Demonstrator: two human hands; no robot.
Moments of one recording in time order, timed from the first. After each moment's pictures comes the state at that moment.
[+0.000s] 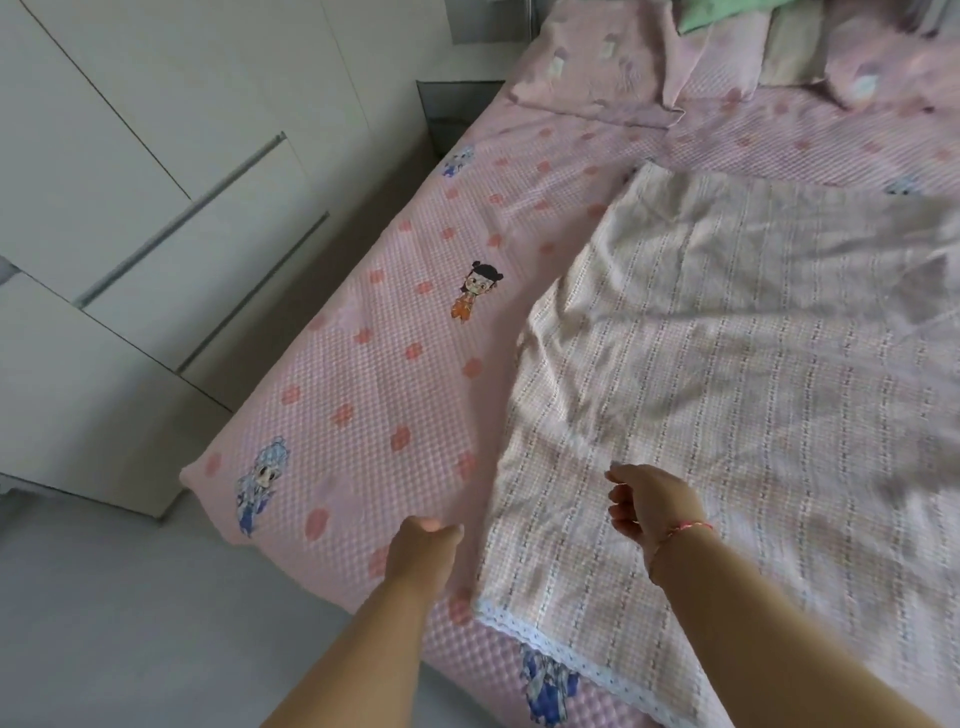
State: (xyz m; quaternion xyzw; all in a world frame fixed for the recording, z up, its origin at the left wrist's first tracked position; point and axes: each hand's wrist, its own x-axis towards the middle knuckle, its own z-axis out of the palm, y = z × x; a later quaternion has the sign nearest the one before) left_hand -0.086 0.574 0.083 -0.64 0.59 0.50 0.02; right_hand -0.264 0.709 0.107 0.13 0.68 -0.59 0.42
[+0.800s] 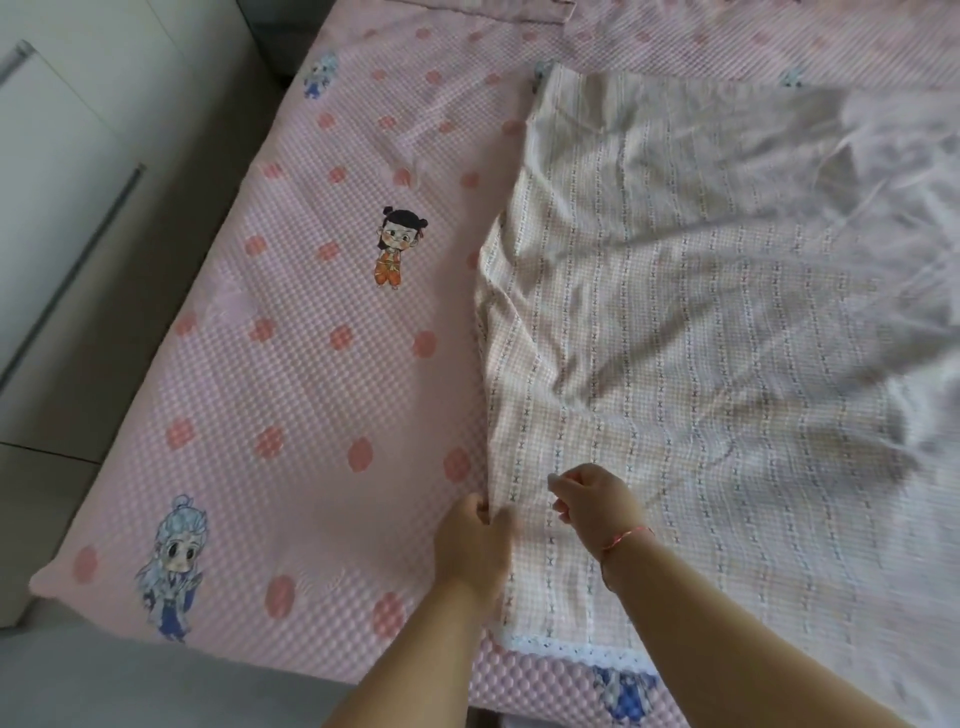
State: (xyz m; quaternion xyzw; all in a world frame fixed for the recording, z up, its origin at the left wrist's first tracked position) left_hand -0.113 0.518 0.007 -0.46 0.72 0.52 0.08; right_hand -0.205 0.618 0.027 0.07 0.83 -0.41 0.36
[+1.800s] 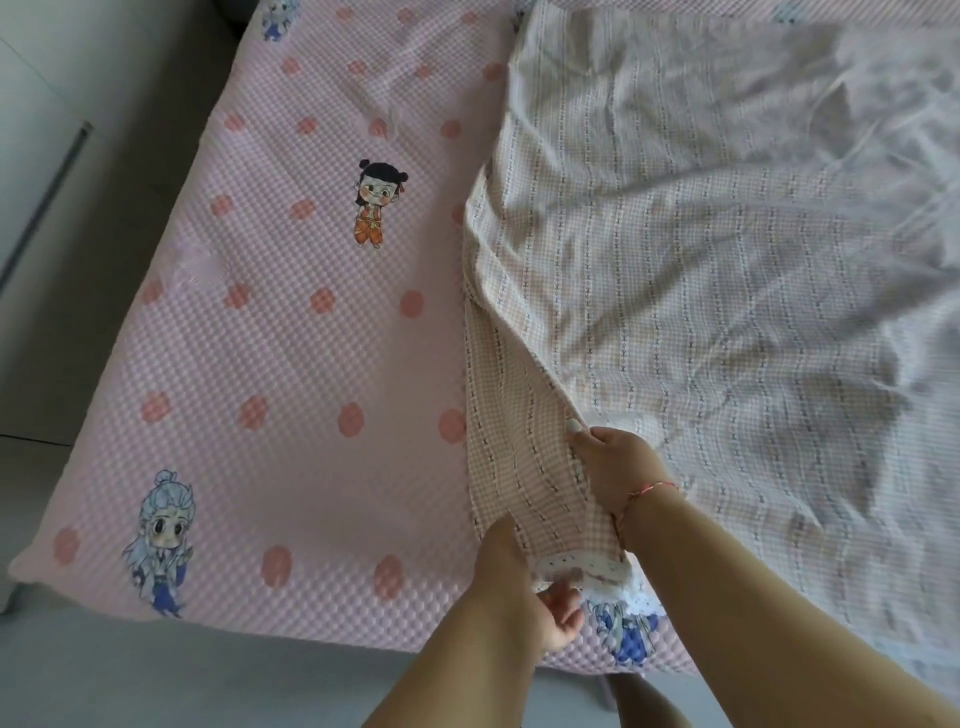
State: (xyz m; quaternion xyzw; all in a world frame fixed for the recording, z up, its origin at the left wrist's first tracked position) left_hand -0.094 0.562 0.022 -0.68 0.09 0.70 0.19; right_hand -0.205 0.631 0.034 0.08 0.84 -0.39 0.37
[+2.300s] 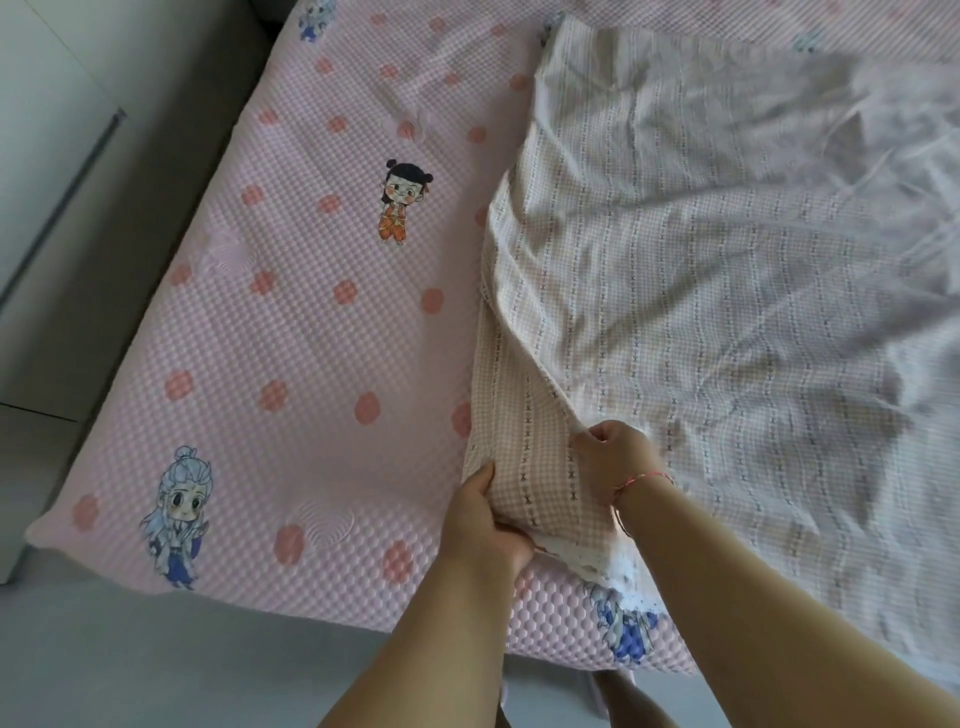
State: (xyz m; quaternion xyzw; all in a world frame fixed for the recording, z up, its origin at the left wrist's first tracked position) left_hand -0.103 0.526 0.008 -0.57 0.03 0.82 0.02; right_hand -0.204 0.622 0.027 0.05 0.89 -0.31 0.34
